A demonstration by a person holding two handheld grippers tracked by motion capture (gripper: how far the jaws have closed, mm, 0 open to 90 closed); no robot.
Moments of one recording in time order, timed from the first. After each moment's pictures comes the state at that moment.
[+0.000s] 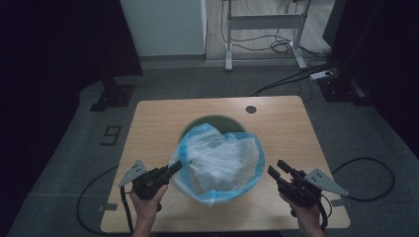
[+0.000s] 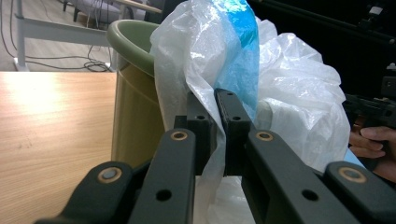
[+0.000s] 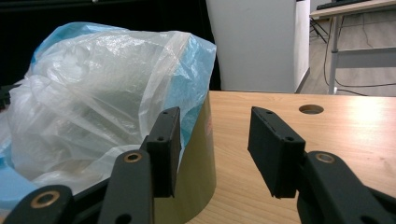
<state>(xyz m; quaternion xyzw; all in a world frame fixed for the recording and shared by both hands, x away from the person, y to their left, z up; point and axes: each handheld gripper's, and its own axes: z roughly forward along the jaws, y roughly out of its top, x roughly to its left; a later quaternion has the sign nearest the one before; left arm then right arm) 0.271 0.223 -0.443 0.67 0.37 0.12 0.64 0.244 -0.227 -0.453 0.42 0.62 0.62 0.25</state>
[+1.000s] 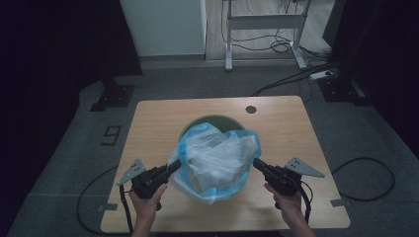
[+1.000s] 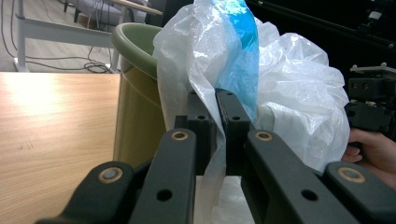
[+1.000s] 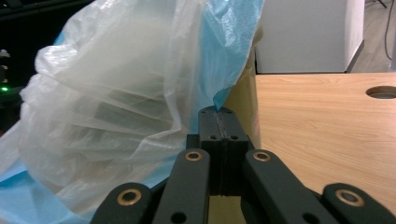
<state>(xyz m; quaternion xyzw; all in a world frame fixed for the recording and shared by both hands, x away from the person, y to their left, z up) 0.273 0.225 -0.443 0.66 0.37 0.12 0.64 0.281 -0.194 -0.461 0.40 0.64 0.63 0.16</state>
